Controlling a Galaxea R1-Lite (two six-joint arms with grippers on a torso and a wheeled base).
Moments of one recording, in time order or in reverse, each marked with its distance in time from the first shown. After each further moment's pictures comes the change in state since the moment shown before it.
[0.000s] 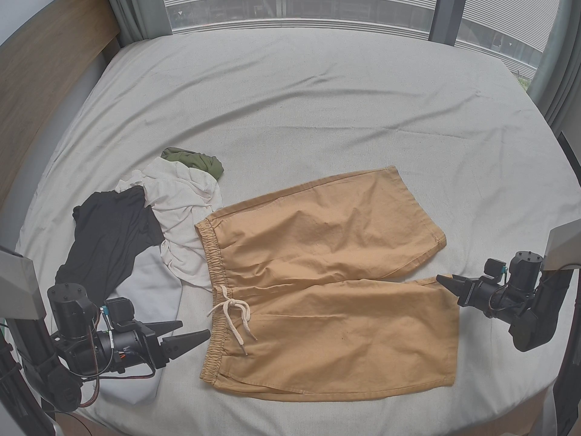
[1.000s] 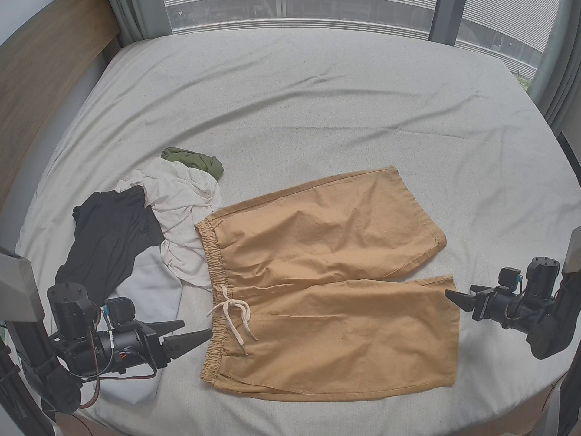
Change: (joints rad) left arm -0.009 -0.036 0.000 0.009 0.007 -0.023; right arm -0.040 -0.118 0.123 0.068 -0.010 -0.145
